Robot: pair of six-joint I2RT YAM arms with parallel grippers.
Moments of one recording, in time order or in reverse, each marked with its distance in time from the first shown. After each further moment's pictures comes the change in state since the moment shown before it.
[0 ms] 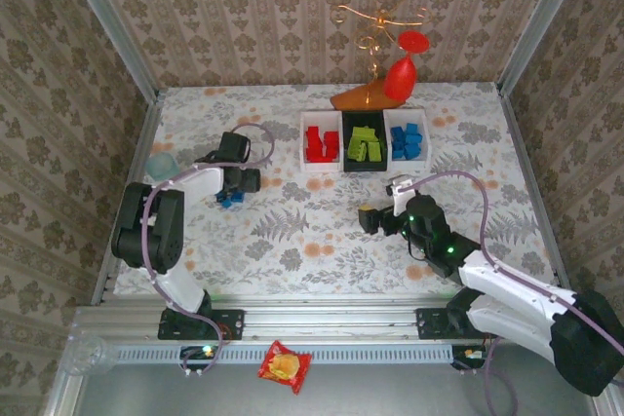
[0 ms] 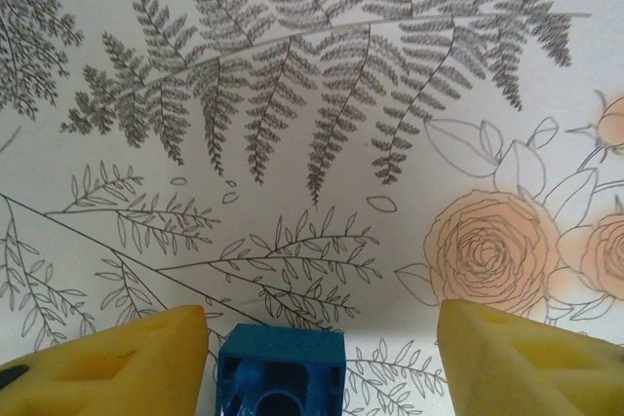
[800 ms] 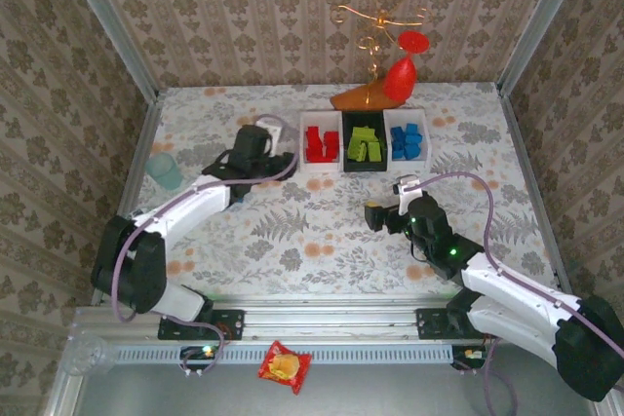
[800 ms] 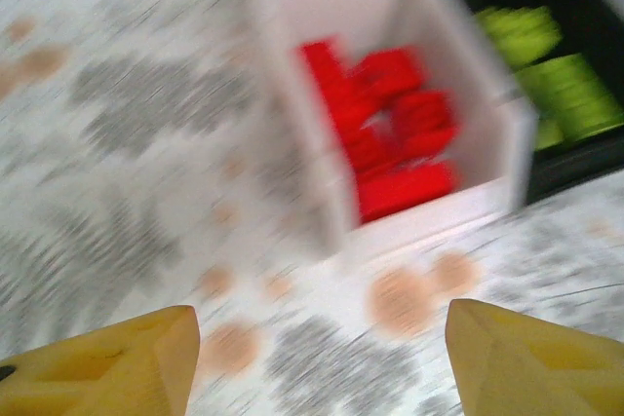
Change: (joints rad) left arm -0.210 -0.254 -0.026 0.164 0.088 0.013; right arm -0.008 -0.050 -0.006 -0.055 0.146 0.035
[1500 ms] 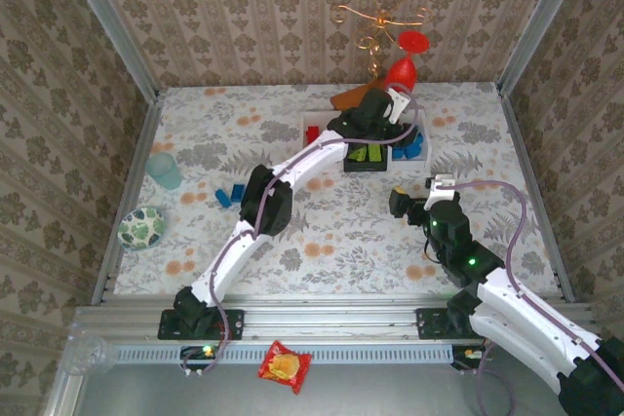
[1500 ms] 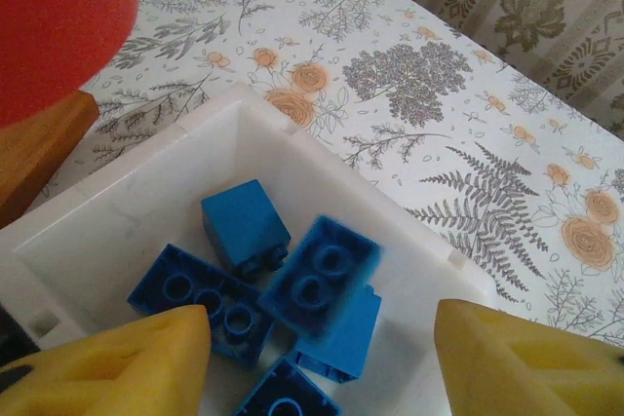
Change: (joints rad) left arm -0.322 1.180 1.534 -0.171 0.254 0.053; right arm -0.092 -0.220 -0.019 -0.095 0.179 0.080
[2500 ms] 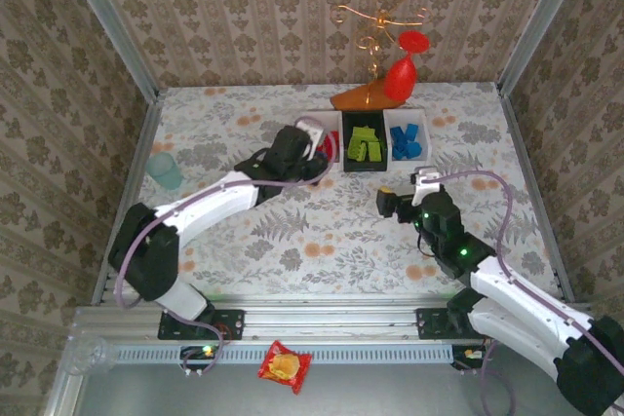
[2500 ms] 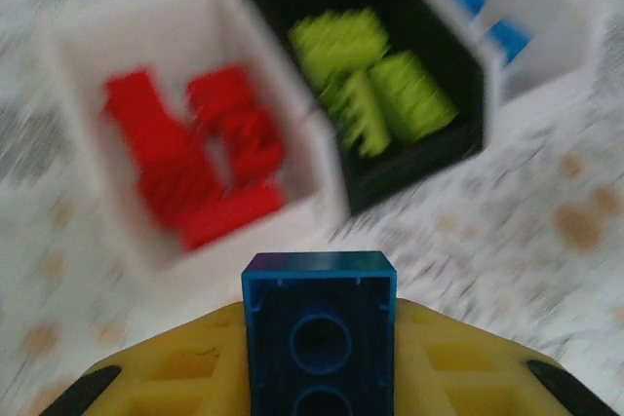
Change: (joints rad) left arm 0.057 -1.028 -1.305 0.174 -0.270 -0.098; right arm 0.012 0.104 0.041 0.056 -0.098 -0.036
